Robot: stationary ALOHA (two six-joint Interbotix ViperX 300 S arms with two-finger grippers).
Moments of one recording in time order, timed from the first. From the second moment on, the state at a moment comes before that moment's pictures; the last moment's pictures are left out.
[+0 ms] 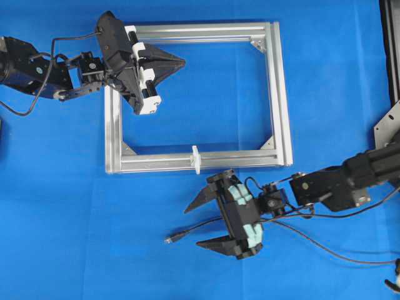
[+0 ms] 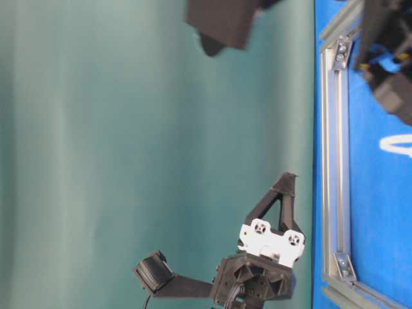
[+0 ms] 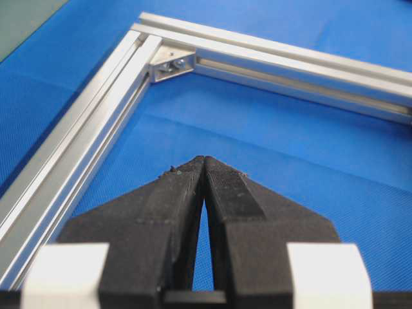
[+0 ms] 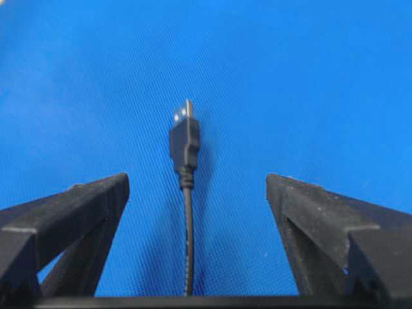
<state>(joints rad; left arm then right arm) 0.27 0.15 0.84 -0.09 -0.75 0.00 0.31 0.34 0.72 -0.01 -0.64 0.09</state>
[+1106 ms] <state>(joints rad) 0.27 0.15 0.84 -0.09 -0.75 0.00 0.30 0.36 0.71 0.01 -0.62 0.09</state>
